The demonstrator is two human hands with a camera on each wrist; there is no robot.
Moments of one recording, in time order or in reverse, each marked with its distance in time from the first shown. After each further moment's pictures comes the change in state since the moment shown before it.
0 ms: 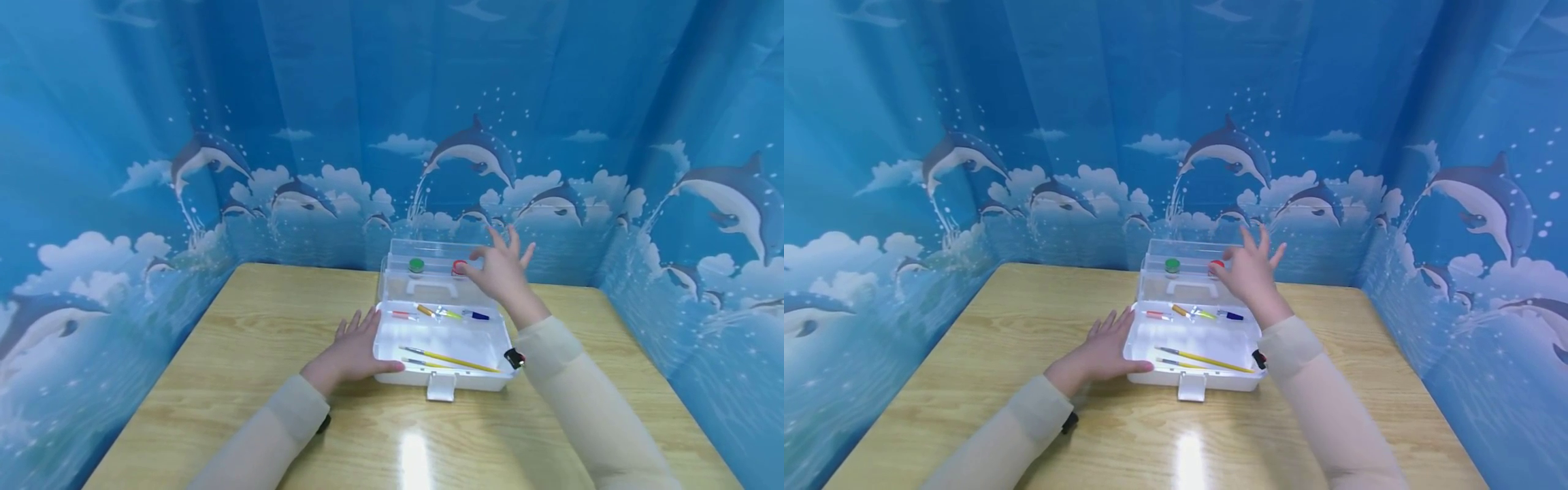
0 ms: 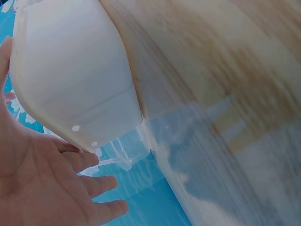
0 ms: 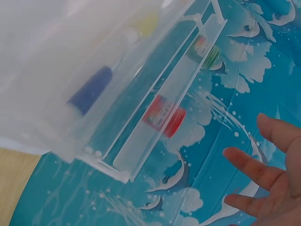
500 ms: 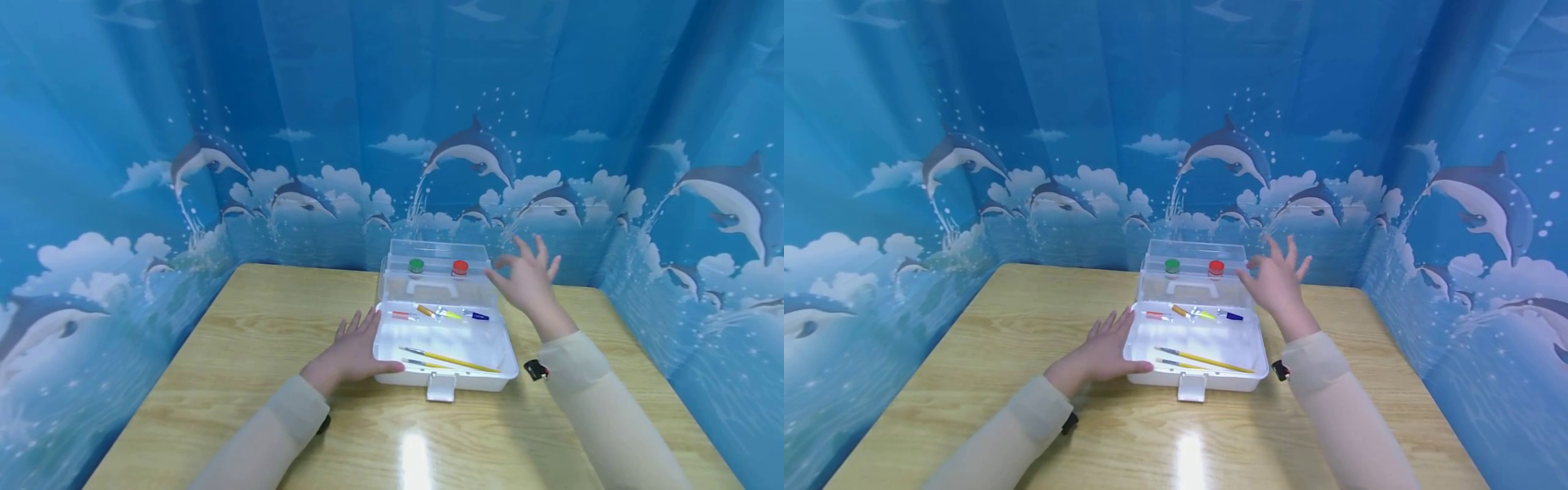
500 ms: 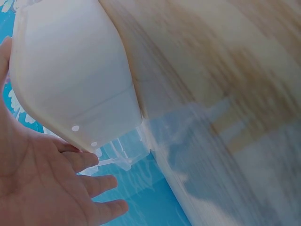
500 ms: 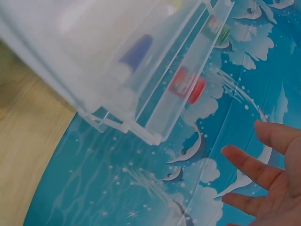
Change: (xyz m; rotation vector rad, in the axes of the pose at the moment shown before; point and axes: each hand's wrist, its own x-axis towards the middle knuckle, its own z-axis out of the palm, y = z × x) left_hand 0.000 0.002 -0.001 -0.019 -0.007 -0.016; right_hand -0.019 0.039 -0.011 0.007 0.020 0.040
